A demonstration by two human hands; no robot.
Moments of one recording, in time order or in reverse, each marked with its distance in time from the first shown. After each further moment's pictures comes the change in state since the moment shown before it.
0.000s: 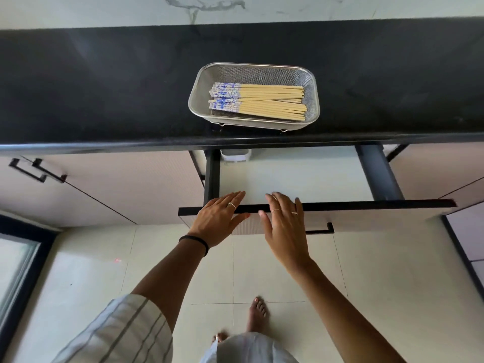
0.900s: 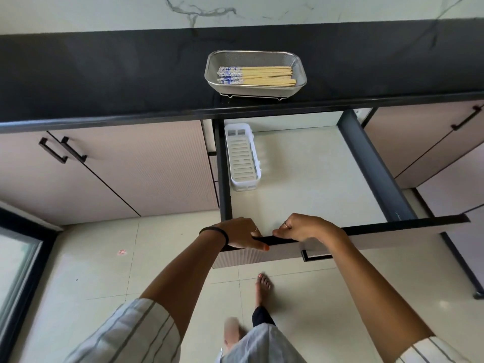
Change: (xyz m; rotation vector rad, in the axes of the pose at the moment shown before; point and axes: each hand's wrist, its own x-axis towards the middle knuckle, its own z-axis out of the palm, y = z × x) left_hand -0.142 0.052 0.001 -0.219 -0.688 0.077; right_hand -0.115 -0.040 -0.072 0.126 -1.045 0.359
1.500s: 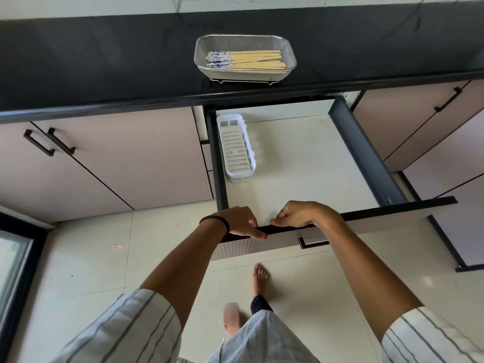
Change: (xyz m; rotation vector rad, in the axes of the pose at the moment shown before) left_hand -0.009 0.008 0.012 -0.035 -0.024 -0.029; right_hand -0.009 0.002 0.013 0.013 -0.023 0.045
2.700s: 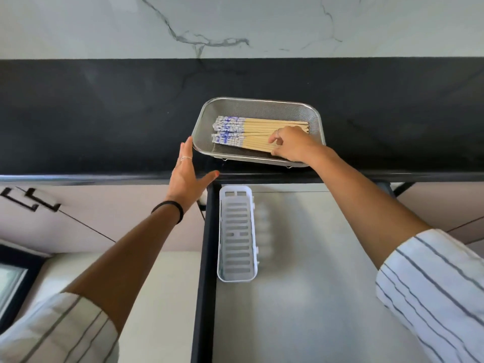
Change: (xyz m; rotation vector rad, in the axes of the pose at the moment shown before) left_hand 0.105 -0.083 -0.272 -0.470 1.135 -0.105; right_hand 0.192 -0.090 -0.344 -0.106 0.605 -0.389
